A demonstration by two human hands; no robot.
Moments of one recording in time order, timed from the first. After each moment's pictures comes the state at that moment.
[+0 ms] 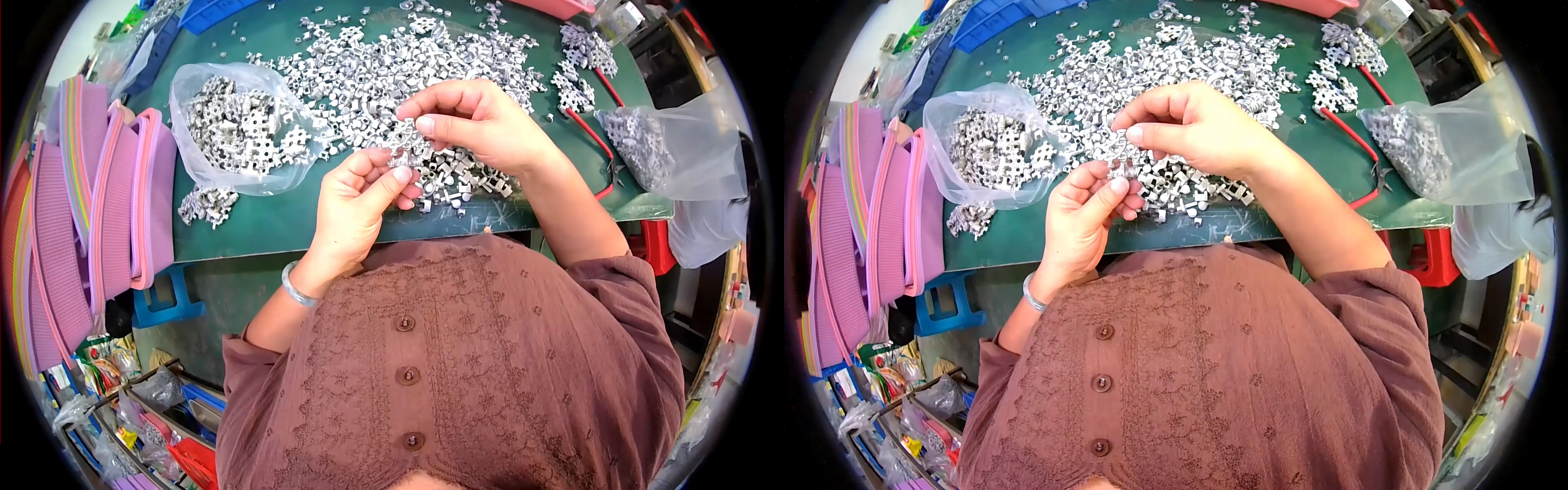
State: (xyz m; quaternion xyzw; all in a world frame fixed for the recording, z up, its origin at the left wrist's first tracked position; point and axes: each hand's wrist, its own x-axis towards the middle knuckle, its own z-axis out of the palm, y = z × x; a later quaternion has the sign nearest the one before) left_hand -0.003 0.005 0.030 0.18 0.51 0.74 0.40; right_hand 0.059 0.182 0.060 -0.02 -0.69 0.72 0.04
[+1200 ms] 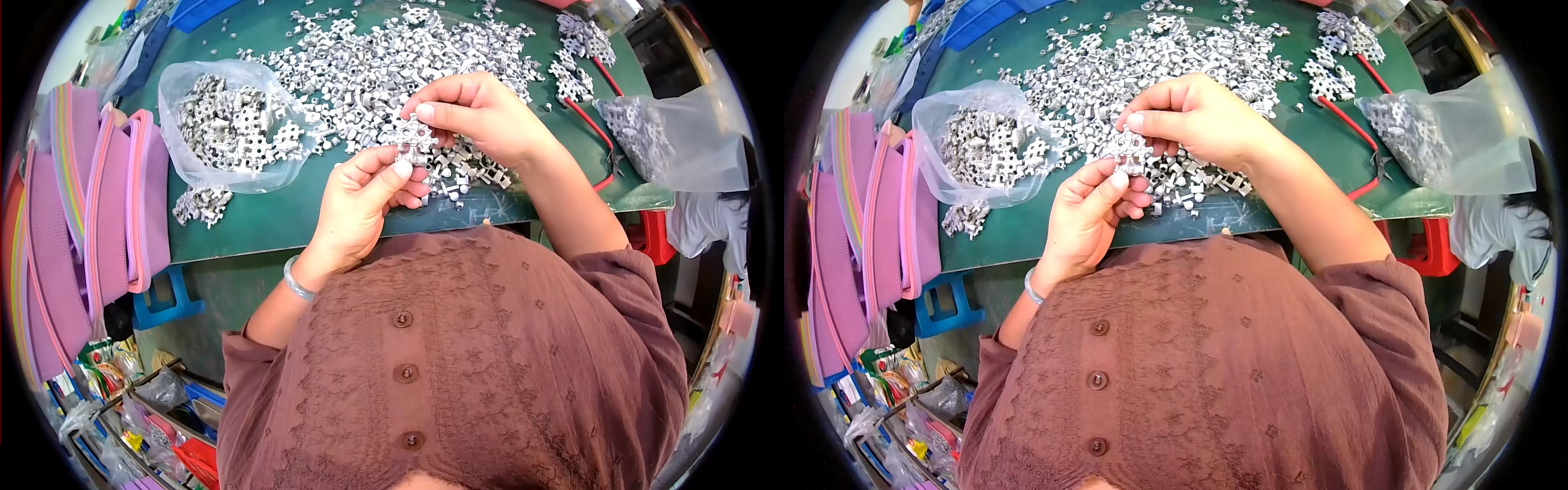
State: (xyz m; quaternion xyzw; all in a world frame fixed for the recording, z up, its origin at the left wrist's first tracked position) left_hand -0.001 0.008 0.026 0.14 0.48 0.73 0.47; right_hand 0.062 0.183 0.059 -0.07 -0.69 0.72 0.02
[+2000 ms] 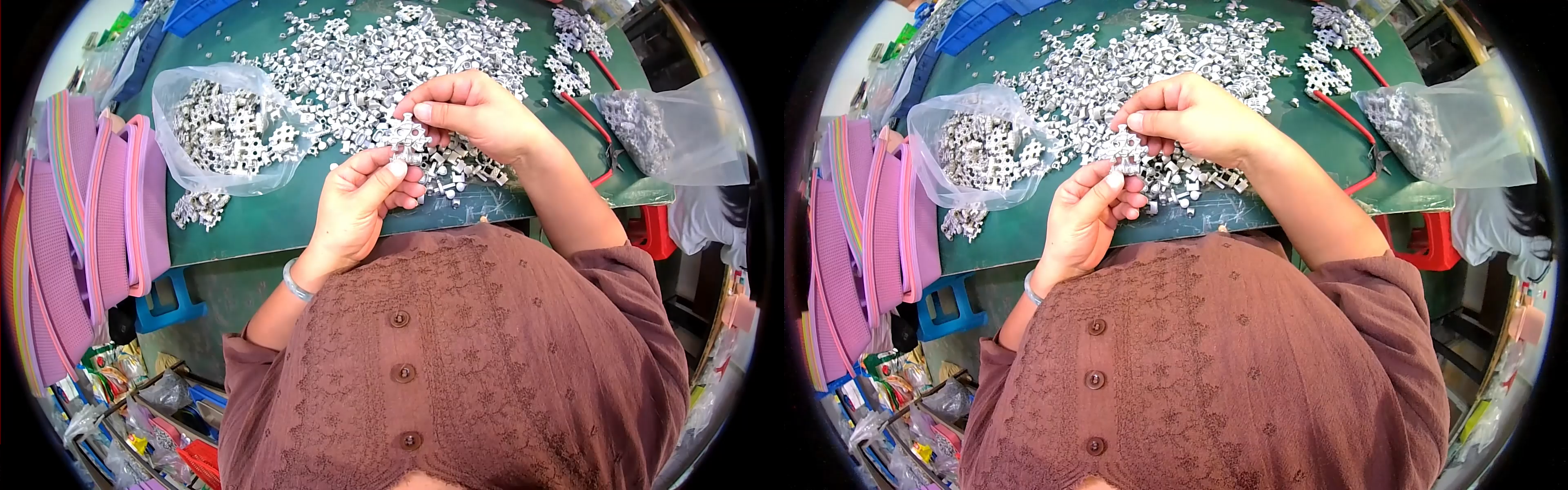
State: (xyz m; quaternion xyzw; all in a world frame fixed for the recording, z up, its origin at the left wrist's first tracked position) left_hand 0.000 0.007 0.023 0.11 0.45 0.74 0.50; right_hand 0.061 0.189 0.047 -0.05 -0.66 0.75 0.01
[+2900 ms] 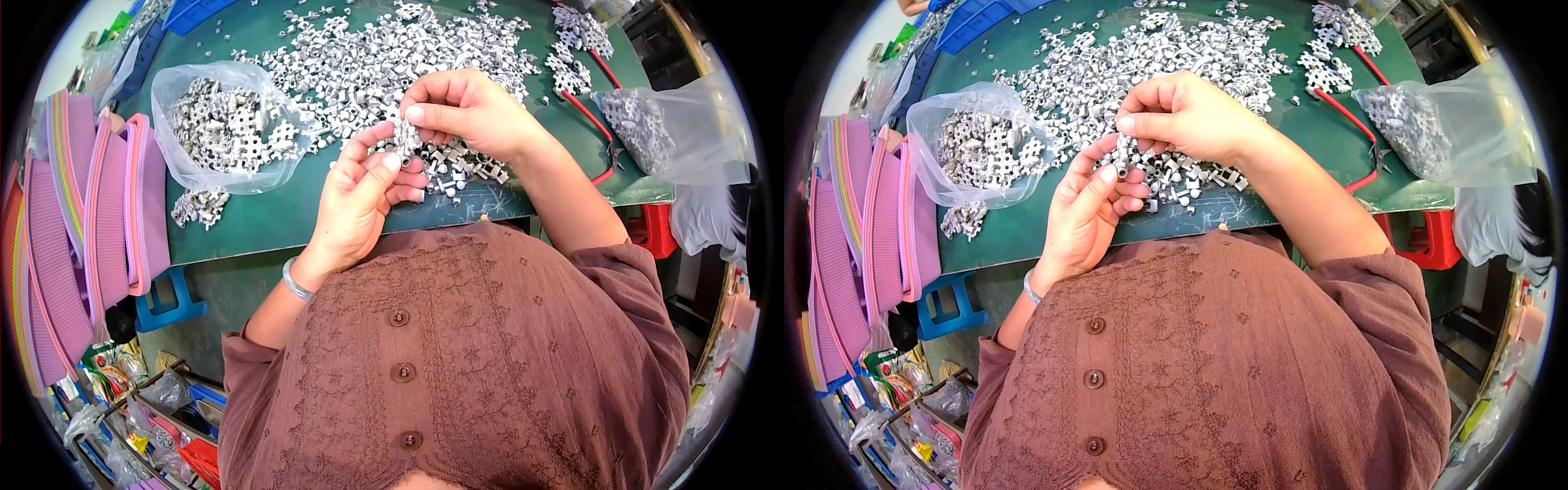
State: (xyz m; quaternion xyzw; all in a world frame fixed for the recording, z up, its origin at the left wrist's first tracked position) left_hand 0.000 0.010 0.025 0.12 0.42 0.75 0.49; right_hand 0.059 0.187 0.048 -0.06 -0.69 0.72 0.01
